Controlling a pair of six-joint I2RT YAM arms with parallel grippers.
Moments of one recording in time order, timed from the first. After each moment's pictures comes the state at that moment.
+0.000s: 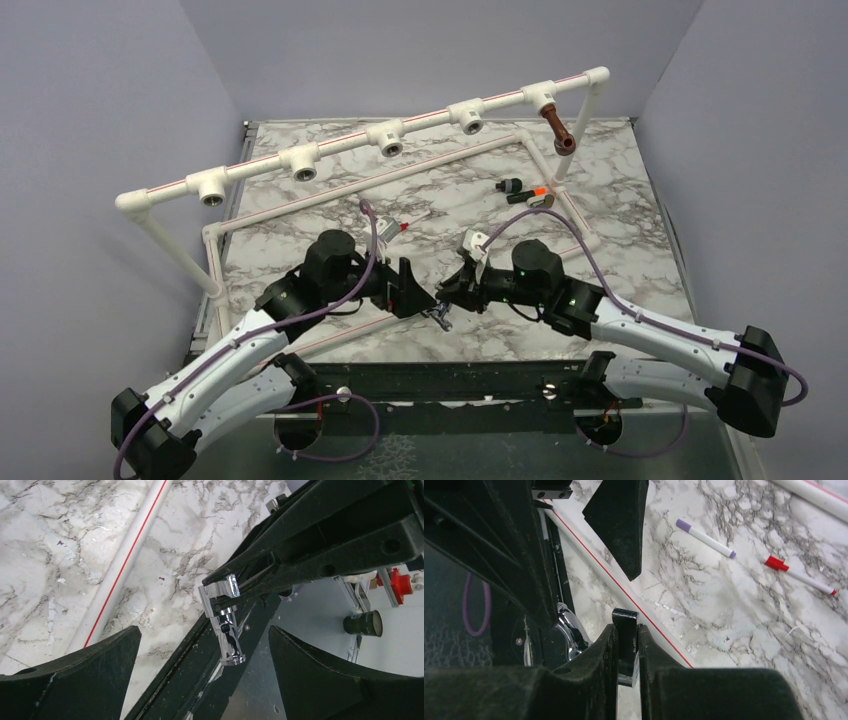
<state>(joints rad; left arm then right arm) -0.72 0.83 0.67 -0.29 0.47 -0.53 0.96 1.03 0.67 0.06 -0.30 0.01</state>
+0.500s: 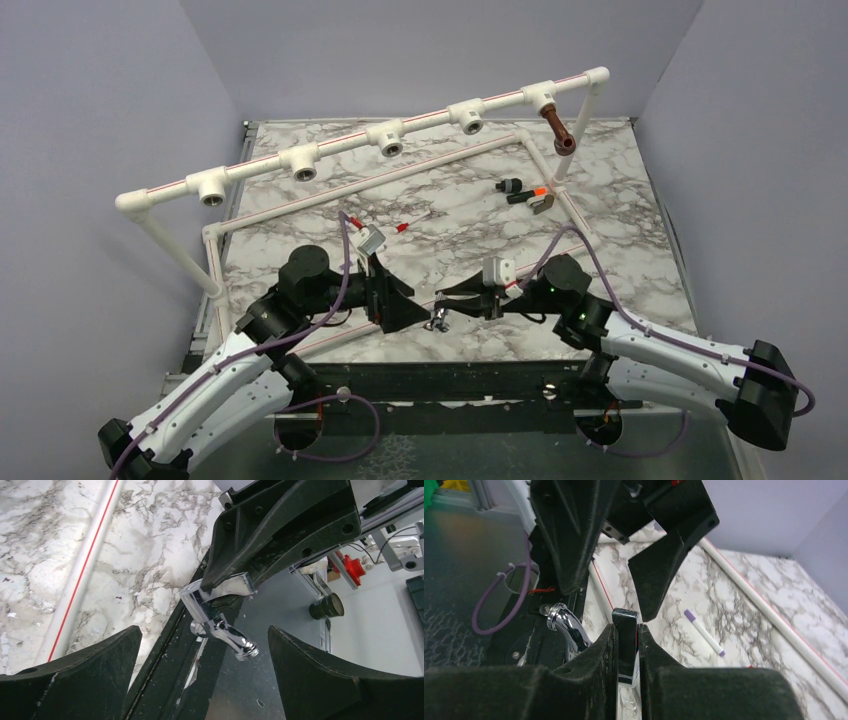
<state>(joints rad) -0.72 0.64 0.62 -0.20 0.60 -0.57 0.96 0.92 0.52 0.42 -0.55 -0.19</state>
